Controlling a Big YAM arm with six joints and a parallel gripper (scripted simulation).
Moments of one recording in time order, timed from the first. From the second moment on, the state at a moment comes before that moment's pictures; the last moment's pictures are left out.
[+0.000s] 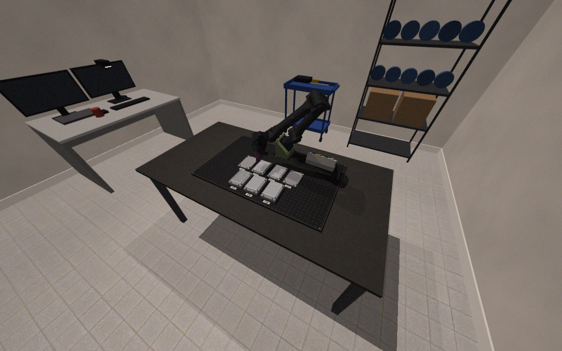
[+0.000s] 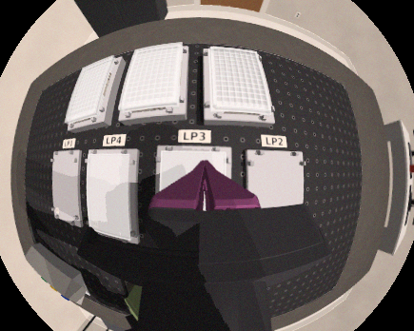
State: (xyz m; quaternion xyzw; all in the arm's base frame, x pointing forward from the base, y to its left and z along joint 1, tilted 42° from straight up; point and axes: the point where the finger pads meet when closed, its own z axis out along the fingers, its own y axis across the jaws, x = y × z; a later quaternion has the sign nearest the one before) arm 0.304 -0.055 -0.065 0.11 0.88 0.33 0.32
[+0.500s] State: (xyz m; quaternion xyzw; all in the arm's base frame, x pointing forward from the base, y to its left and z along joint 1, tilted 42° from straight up) arm 0.304 -0.004 -0.018 0.11 0.88 0.33 0.32
